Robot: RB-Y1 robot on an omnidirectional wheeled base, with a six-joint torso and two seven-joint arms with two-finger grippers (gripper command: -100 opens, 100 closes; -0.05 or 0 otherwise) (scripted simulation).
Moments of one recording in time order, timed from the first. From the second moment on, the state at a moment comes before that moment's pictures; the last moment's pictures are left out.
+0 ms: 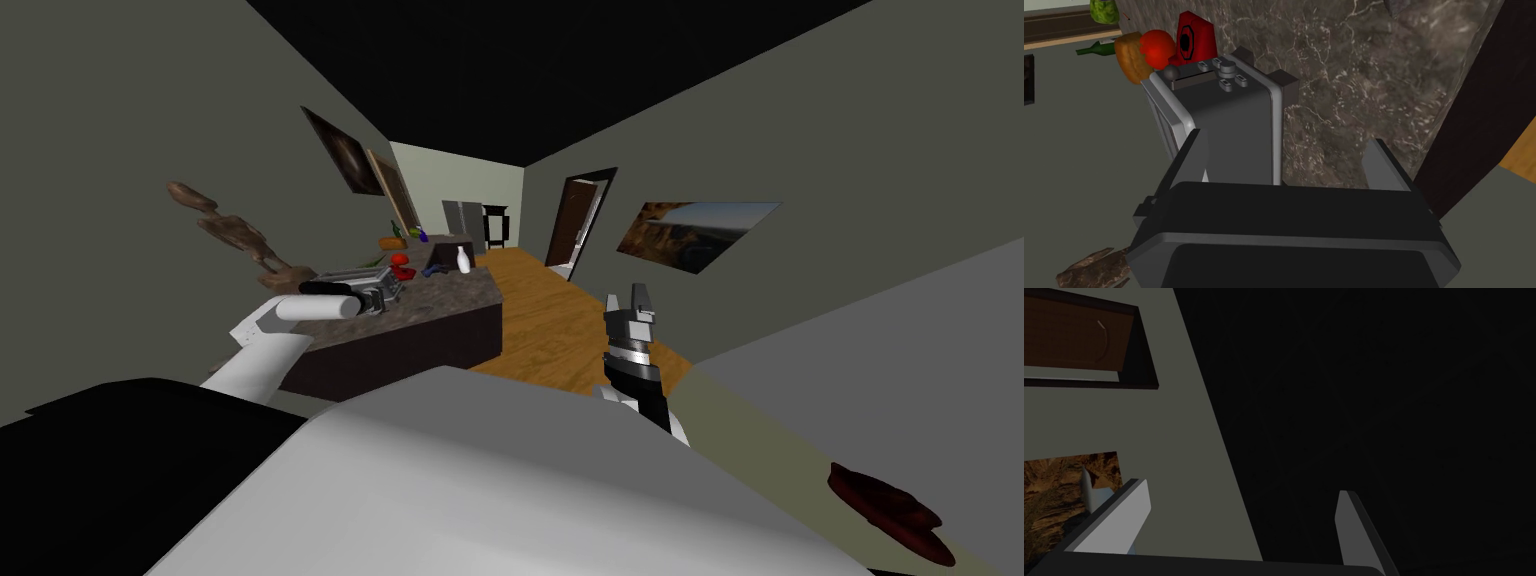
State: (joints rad) left arm 0.21 0.85 0.55 -1.64 0.63 0.92 0.20; right arm 0.52 -0.03 0.04 -2.35 0.10 -0.38 0.00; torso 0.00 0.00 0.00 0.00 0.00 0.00
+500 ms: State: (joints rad) left arm 0.20 0.88 0.55 -1.59 0.66 1.05 0.22; right arm 0.52 -0.03 0.04 -2.35 0.10 -0.38 0.00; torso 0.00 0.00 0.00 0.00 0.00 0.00
